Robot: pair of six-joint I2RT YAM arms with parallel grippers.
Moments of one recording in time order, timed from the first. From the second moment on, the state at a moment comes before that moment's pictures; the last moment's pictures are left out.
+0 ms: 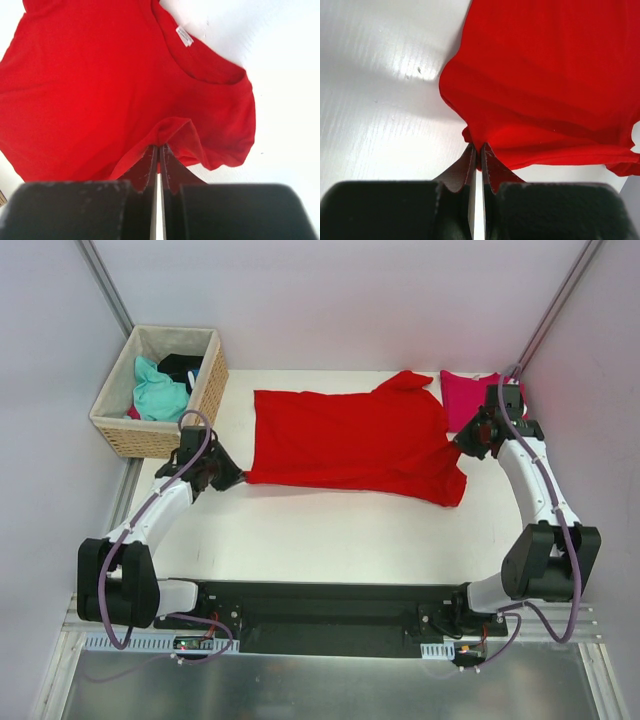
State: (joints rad) left arm -0.10 1.27 0.80 -0.37 0.20 -0.75; right arm -0.02 1.45 1.28 -0.72 0.04 0.66
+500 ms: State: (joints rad) left arm -0.09 1.41 0.90 -0.37 0.20 -0.75; right arm -0.02 1.65 1.50 -0.71 0.01 0.65
